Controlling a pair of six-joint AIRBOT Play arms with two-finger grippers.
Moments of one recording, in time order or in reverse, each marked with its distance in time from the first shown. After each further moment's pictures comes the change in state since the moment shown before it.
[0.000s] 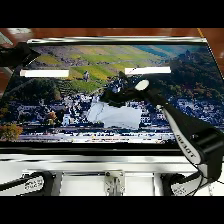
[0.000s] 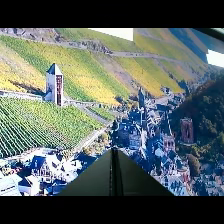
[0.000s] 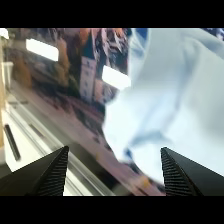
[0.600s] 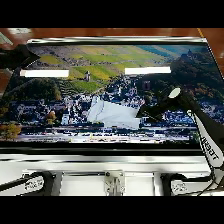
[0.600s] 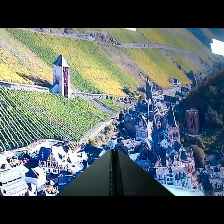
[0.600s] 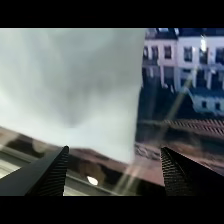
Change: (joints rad) left arm 0.018 0.006 -0.003 0.001 -0.040 0.024; right arm -0.328 0.113 -0.309 -0.320 0.184 0.121
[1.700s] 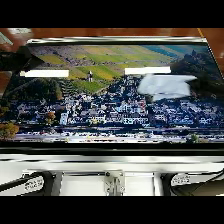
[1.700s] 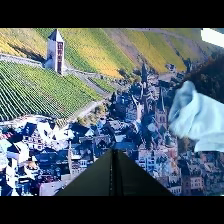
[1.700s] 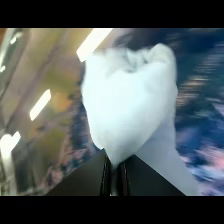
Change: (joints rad) left arm -0.012 0.000 0.000 -0.027 -0.087 -0.092; right arm -0.636 -0.065 0.348 0.352 -0.070 -0.211
